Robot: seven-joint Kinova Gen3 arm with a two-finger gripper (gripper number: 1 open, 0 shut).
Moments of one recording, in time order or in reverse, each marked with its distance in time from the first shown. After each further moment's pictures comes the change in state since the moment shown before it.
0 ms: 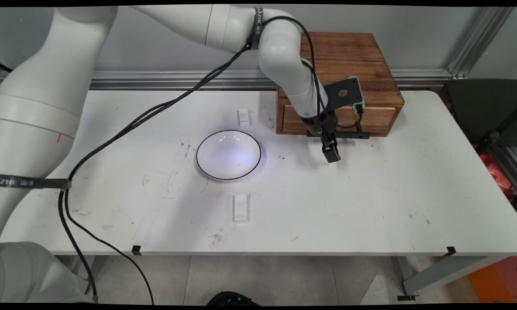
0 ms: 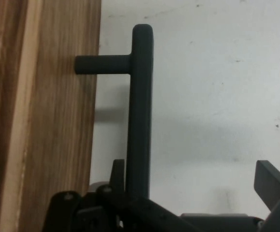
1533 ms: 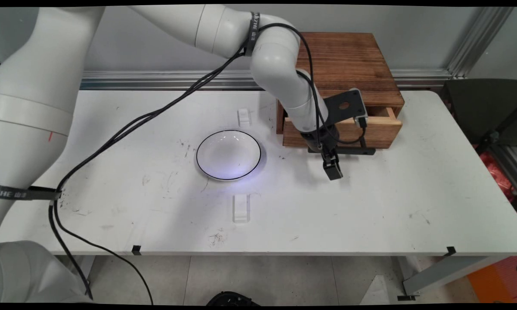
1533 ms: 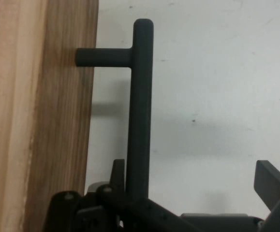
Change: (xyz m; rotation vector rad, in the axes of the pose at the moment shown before) arm 0.000 0.046 -0.019 -0.056 0.004 -0.035
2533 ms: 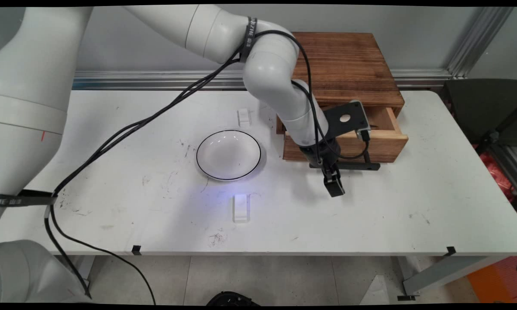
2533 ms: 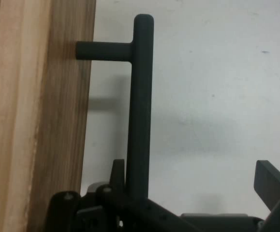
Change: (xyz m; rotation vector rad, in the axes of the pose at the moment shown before) arm -0.003 0.039 -0.012 -0.049 0.002 -0.028
